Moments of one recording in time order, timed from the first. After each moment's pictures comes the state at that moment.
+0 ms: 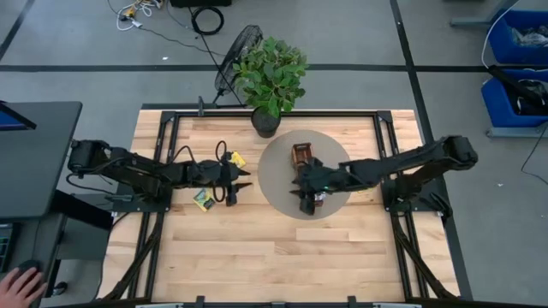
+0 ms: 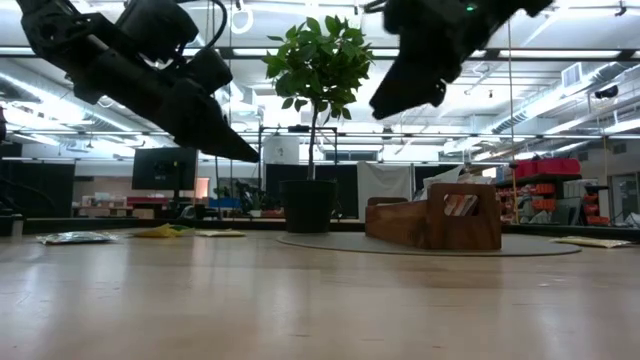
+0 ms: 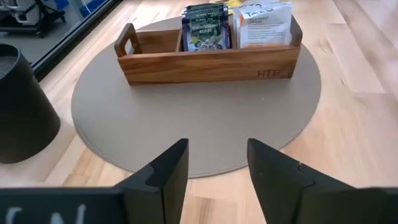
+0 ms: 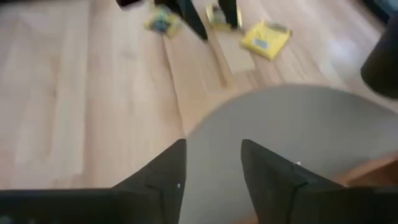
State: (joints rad) left arm 0.03 1.30 0.40 0.46 -0.18 0.01; right arm 0.14 1.45 0.95 -0.24 0.23 0.27
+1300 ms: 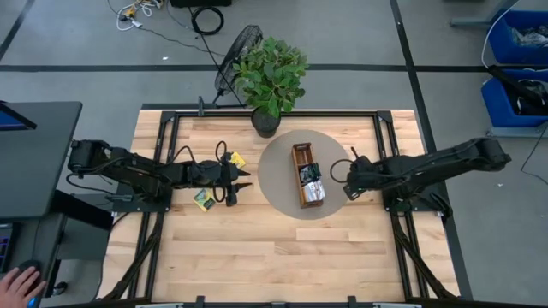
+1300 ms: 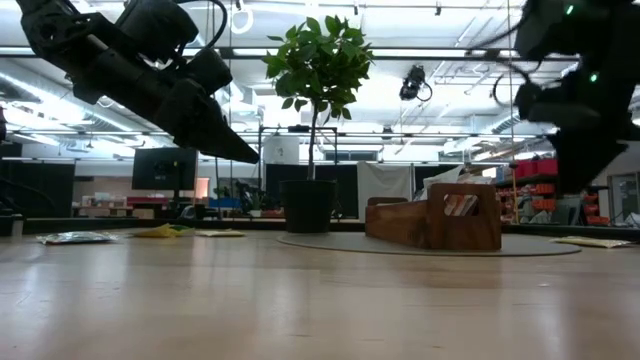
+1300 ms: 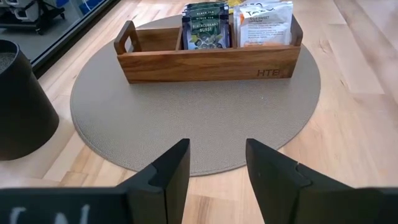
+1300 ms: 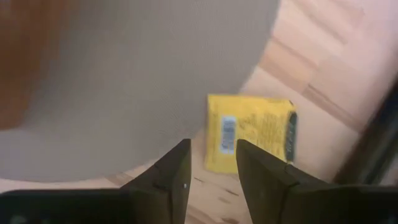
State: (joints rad) left arm 0.03 1.30 0.40 0.45 -0.18 0.00; right arm 0.10 1.02 0.61 -1.03 0.30 1.08
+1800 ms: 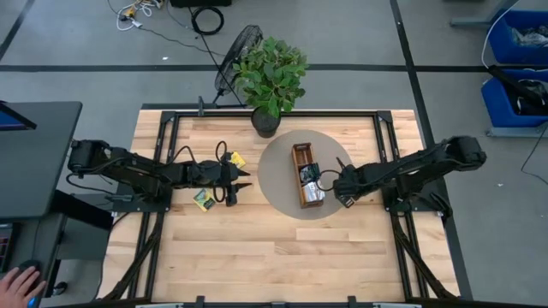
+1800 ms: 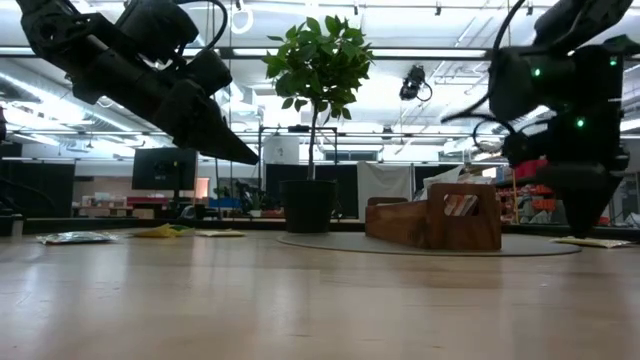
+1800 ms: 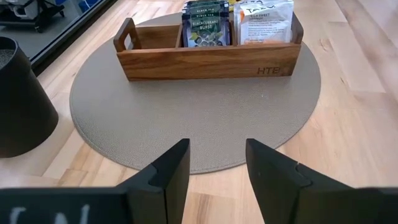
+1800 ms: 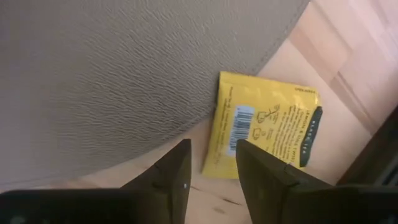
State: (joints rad) left arm 0.02 1.30 0.40 0.44 -0.18 -0.01; right arm 0.09 1.36 0.61 -0.94 0.24 0.98
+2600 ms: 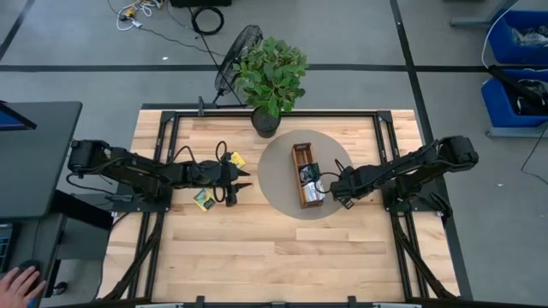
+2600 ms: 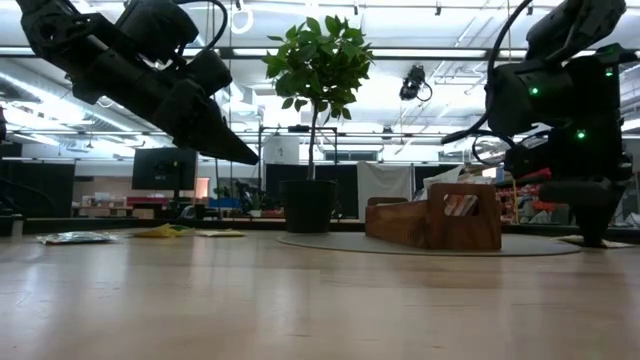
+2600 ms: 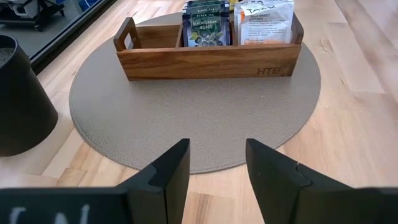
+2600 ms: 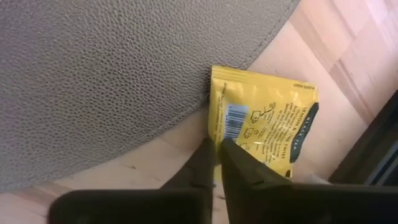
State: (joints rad) left arm 0.02 1.30 0.40 0.44 -0.18 -0.01; right arm 0.09 1.45 0.61 -0.93 0.22 0.99
